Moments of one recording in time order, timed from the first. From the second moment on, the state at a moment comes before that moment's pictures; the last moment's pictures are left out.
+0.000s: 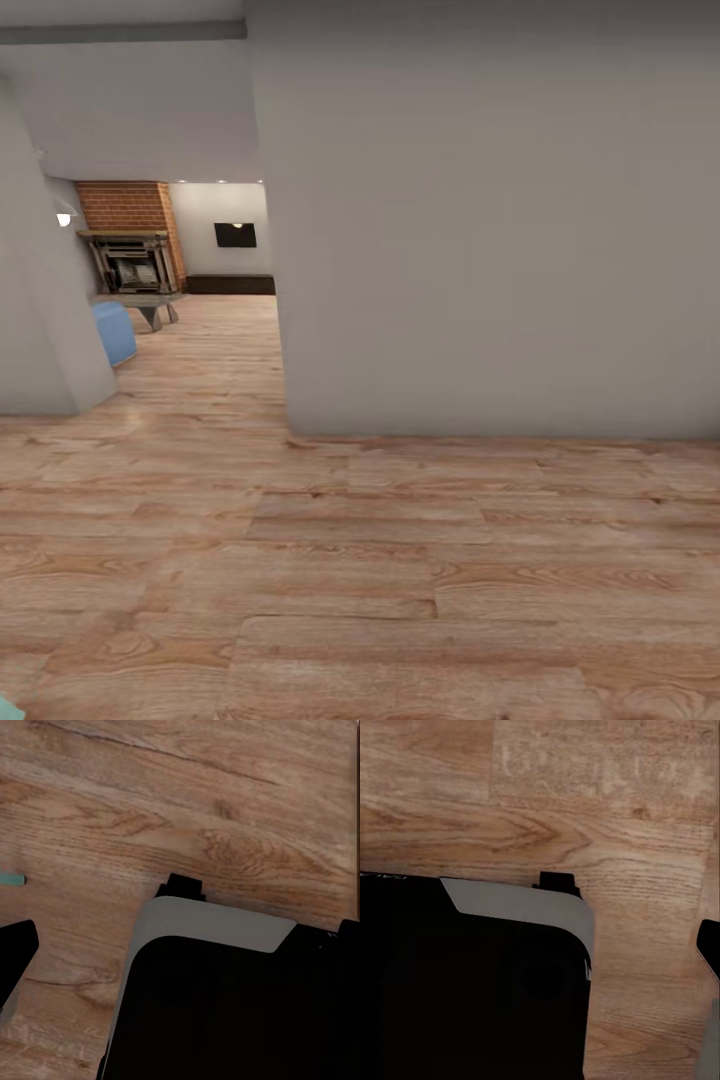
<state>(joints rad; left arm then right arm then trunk) -0.21 -0.01 -0.06 -0.01 0.30 -0.04 0.12 -0.18 -0.02 0.10 0.03 -0.03 -0.11 0.04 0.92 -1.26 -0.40</state>
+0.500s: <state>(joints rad) -0.21 -0.01 -0.06 -0.01 0.30 -0.04 0.12 -0.18 -0.02 0.10 0.03 -0.04 -0.11 0.04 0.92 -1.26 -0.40</state>
